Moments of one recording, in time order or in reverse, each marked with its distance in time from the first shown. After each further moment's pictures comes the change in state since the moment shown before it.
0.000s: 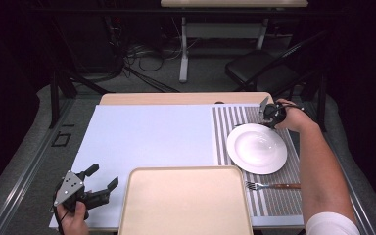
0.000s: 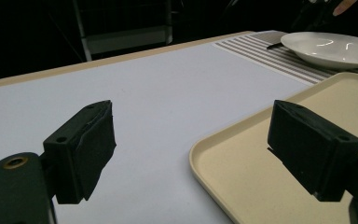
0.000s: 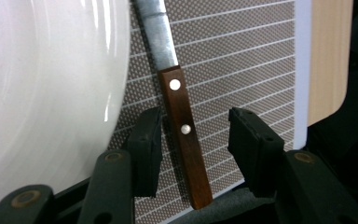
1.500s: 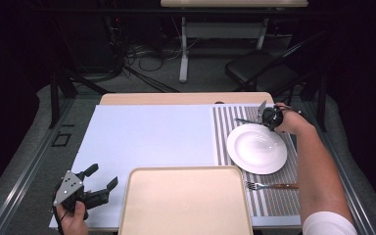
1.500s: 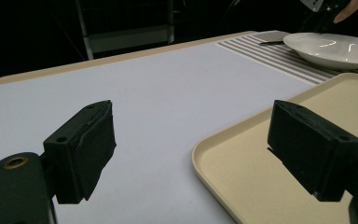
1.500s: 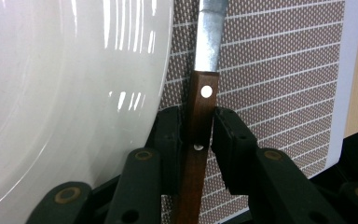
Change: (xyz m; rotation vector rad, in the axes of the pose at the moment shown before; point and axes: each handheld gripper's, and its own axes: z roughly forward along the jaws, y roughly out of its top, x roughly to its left) left arm 0.002 -0.001 0.000 0.003 0.005 -0.007; right arm 0.007 0.000 0.013 0.001 0.054 -0.033
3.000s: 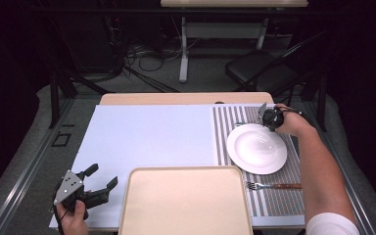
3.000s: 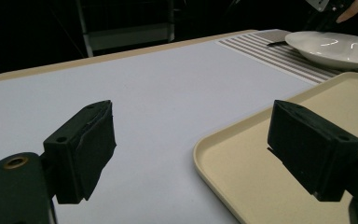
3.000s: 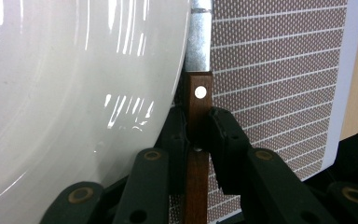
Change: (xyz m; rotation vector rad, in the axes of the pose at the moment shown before) left arm 0.002 -0.001 0.001 0.005 0.004 -0.009; right arm 0.005 -0.001 -0.002 0.003 -0.017 -0.037
